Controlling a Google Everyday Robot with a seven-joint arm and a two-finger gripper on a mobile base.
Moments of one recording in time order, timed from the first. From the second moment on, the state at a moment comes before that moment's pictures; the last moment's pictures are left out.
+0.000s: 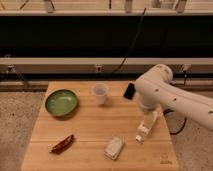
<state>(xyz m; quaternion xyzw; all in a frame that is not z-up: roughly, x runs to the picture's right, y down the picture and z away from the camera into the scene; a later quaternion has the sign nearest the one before) 0.163 0.122 0.686 -0.28 0.00 -0.13 0.95</state>
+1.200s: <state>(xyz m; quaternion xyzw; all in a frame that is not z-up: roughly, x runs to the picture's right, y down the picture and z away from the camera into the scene) 0.031 0.138 0.675 -0.28 -0.04 -0.32 0.91</state>
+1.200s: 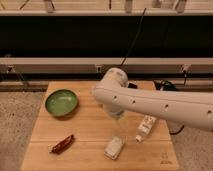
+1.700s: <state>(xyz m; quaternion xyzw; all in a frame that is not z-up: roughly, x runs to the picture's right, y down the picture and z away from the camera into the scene) -0.009 0.143 0.676 -0.28 -0.05 -0.36 0.89</state>
